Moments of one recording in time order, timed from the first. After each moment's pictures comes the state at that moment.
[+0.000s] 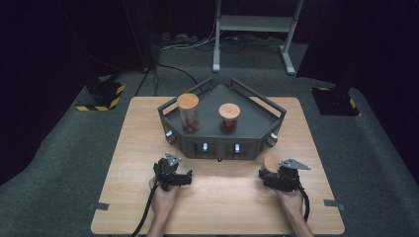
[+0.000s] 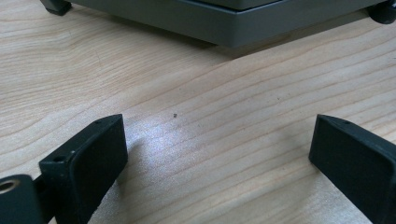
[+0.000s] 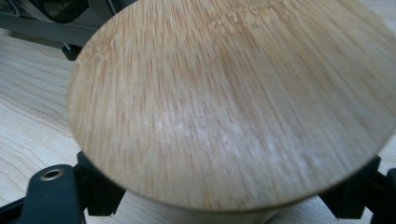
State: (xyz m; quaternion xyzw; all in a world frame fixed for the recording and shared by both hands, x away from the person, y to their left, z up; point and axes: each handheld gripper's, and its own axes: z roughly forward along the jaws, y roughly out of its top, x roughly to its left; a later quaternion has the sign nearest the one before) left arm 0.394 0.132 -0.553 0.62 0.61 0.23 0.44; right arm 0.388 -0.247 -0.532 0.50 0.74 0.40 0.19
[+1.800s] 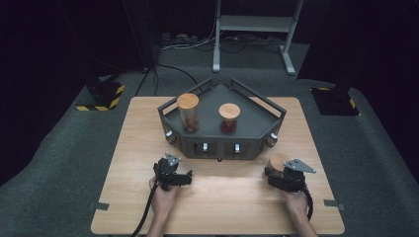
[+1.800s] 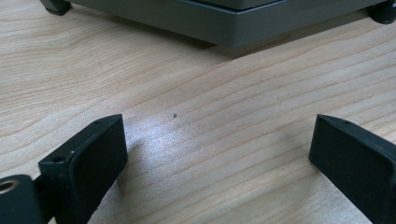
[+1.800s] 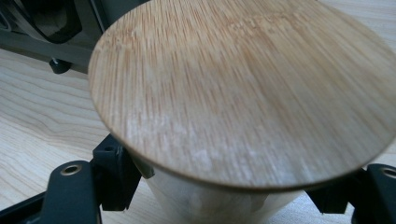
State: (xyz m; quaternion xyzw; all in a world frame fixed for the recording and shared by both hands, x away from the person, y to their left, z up) left arm 0.394 0.132 -0.553 0.62 0.61 0.23 0.44; right arm 0.378 -0.254 -0.517 0.49 0.73 0.40 0.25
